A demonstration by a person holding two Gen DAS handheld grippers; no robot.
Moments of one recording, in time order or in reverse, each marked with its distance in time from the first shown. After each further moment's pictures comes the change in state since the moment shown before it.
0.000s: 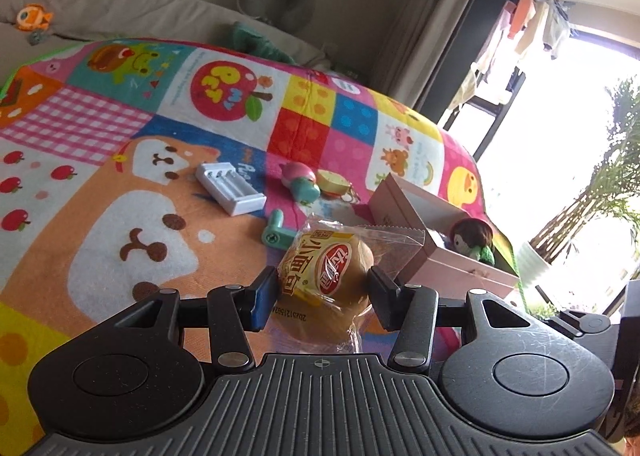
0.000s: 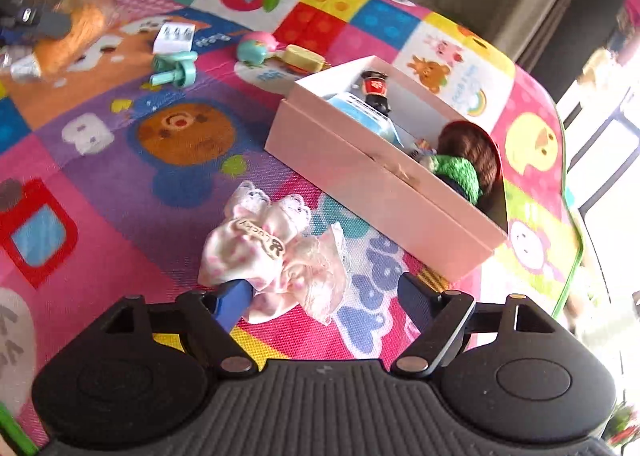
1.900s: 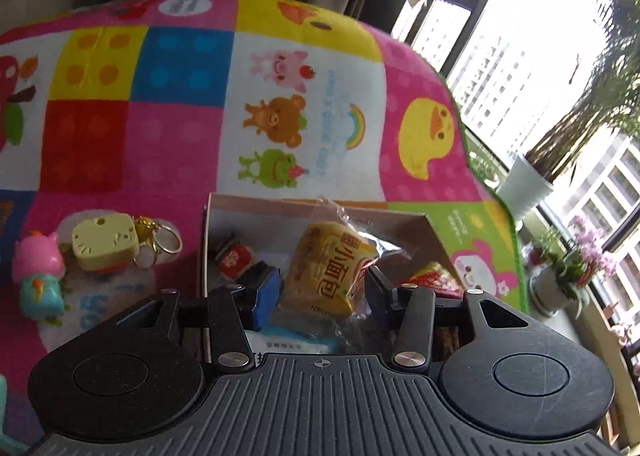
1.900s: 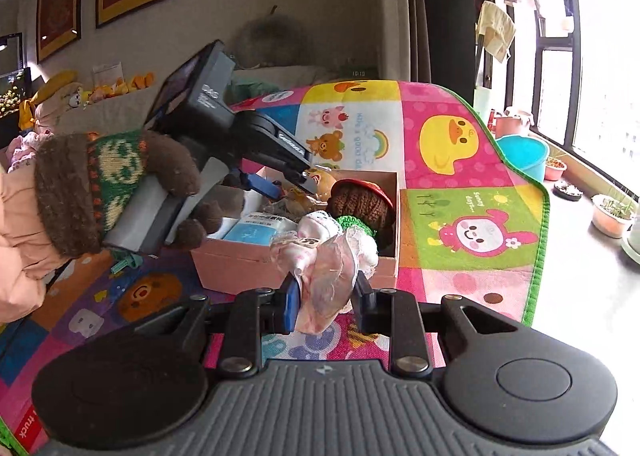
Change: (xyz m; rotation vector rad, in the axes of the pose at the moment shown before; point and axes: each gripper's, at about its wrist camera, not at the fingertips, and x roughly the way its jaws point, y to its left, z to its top) left arm 0.265 -0.169 0.089 0.149 0.250 -0.076; right arm -0.041 -0.096 -0.024 0.469 -0.309 0.024
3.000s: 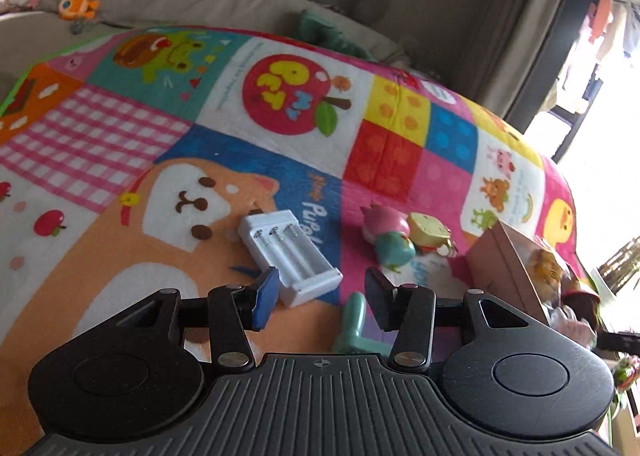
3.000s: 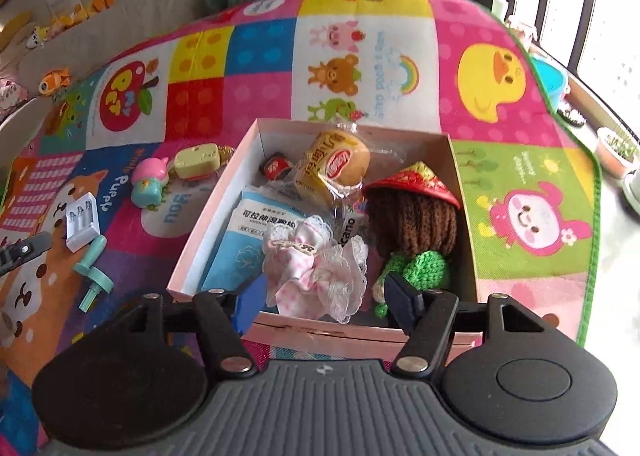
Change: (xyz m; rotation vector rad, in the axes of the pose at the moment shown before) left arm -0.144 0.189 -0.085 -0.269 -0.208 0.281; right arm 0.111 0.041 0.073 0.021 0.336 -0.052
